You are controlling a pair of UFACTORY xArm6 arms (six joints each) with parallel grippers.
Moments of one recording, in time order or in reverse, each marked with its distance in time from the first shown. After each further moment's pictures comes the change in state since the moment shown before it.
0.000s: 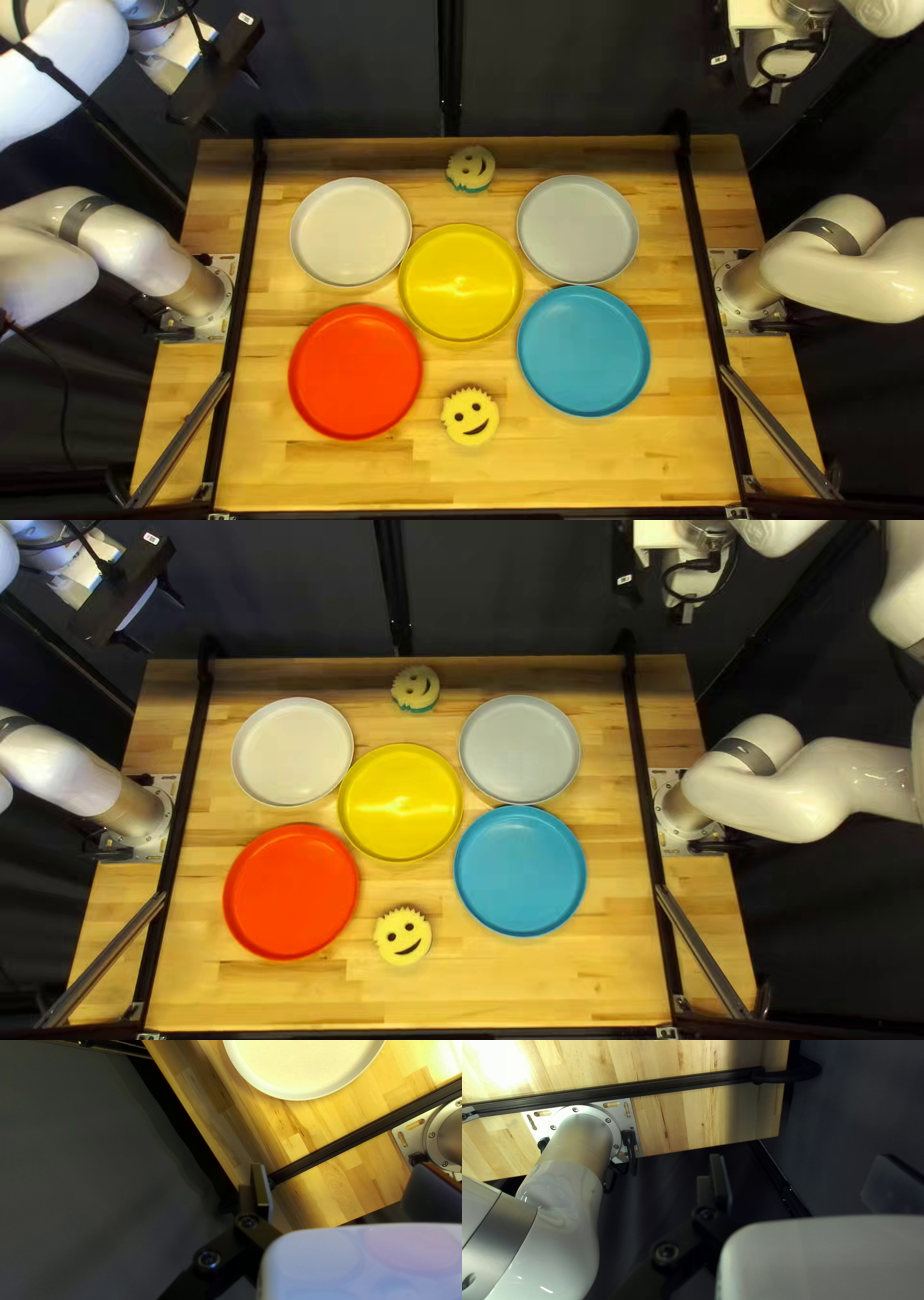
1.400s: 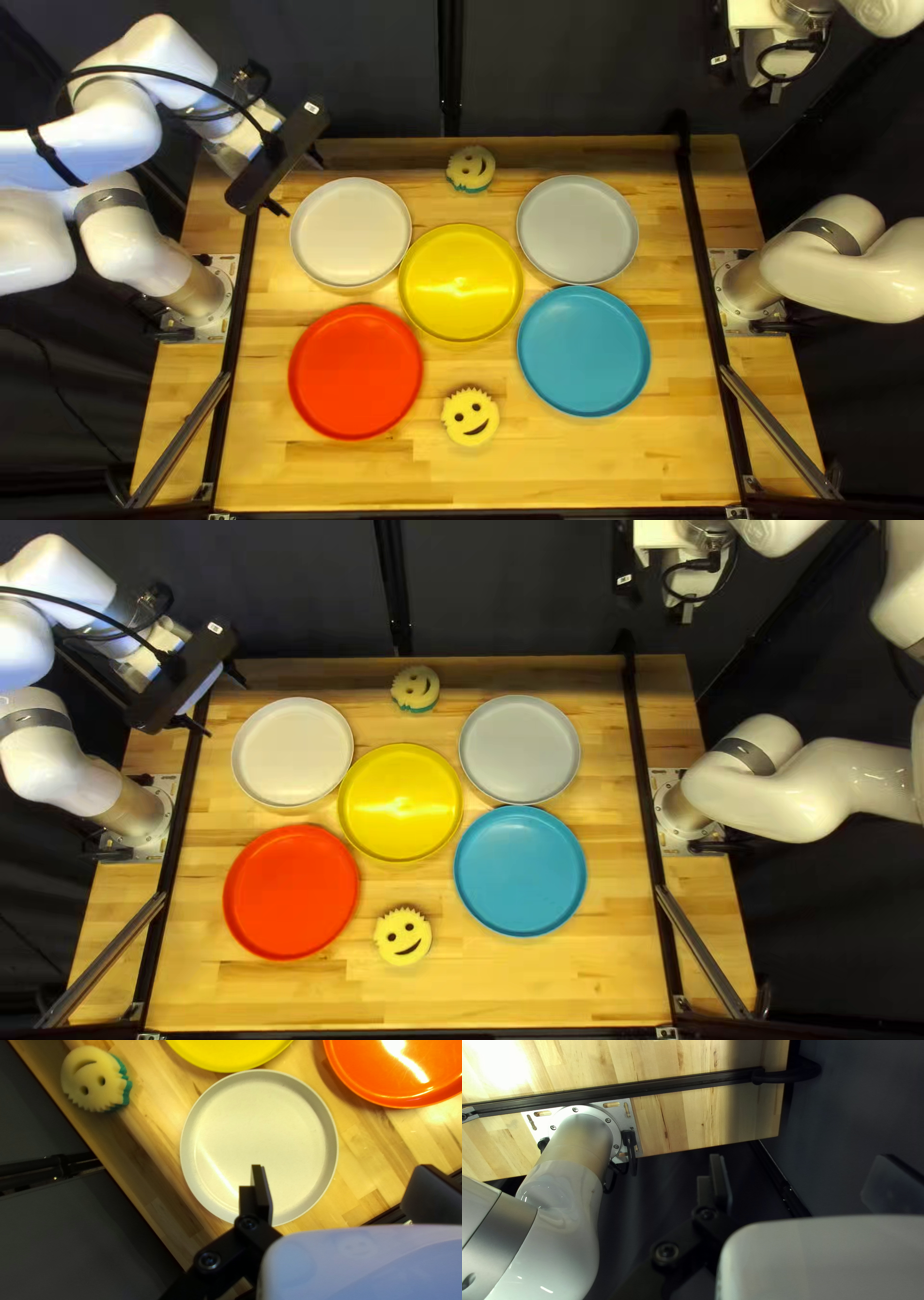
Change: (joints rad) left arm -0.595 -0.108 0.200 -0.075 -0.195 -0.466; right arm 0.000 0.000 0.000 0.000 0.000 0.000
